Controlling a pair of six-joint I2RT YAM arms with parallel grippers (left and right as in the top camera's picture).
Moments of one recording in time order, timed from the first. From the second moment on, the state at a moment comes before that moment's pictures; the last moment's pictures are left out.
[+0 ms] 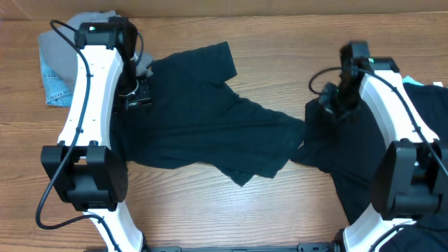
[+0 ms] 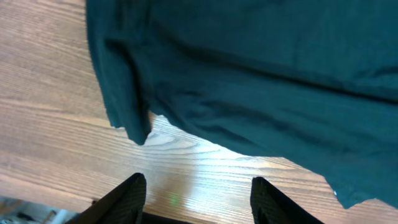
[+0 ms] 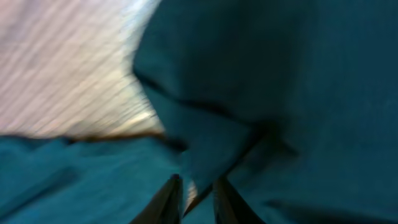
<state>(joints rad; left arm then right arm) -0.03 2.00 1.95 -1.63 -0.05 -0.30 -0.03 1.88 1.46 -1.08 -0.09 0.51</state>
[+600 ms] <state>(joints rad) -0.04 2.00 1.95 -1.64 -0.03 -0.29 -0.19 1.82 1.06 -0.66 -0.05 0.70</state>
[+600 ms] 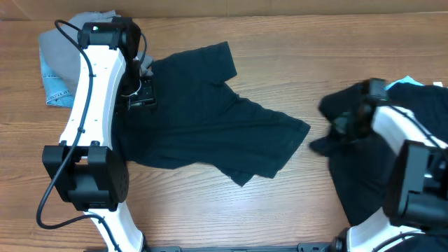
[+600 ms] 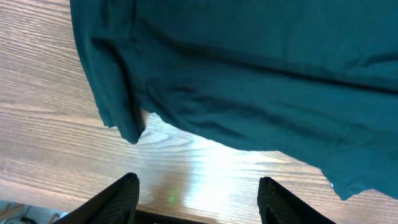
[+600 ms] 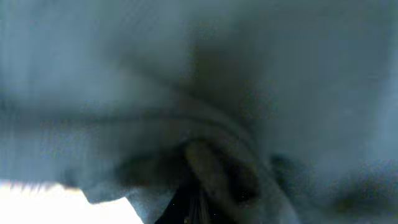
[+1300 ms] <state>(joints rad) -0.04 2.00 1.95 -1.63 -0.03 -0.29 -0.41 1.88 1.44 -0.97 -0.39 0.29</state>
